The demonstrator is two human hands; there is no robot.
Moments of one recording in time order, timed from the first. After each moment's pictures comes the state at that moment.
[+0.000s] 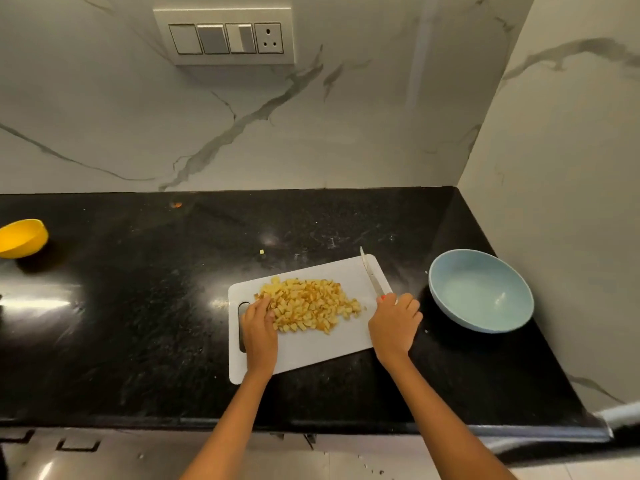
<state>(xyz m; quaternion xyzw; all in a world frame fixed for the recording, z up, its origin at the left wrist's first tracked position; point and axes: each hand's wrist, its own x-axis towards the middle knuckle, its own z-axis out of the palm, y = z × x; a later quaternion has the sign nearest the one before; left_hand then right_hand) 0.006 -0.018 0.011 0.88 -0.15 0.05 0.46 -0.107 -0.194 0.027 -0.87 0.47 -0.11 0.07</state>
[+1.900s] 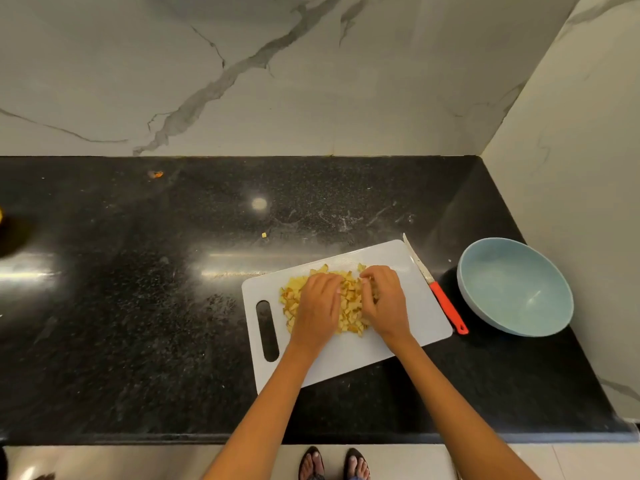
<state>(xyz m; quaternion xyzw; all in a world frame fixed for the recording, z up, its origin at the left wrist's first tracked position) 0.018 -0.079 0.011 0.82 -0.42 0.04 0.38 -0.060 -0.196 0.014 -0.86 0.25 -0.29 0.33</state>
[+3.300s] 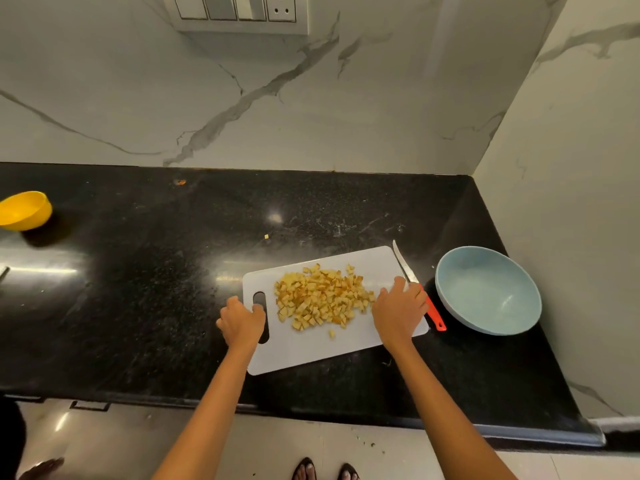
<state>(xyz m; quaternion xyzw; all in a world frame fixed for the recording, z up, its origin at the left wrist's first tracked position) 0.023 -0.003 0.054 0.93 0.10 -0.13 0.32 -0.097 -0.206 0.037 -0.85 0.51 -0.07 0.13</state>
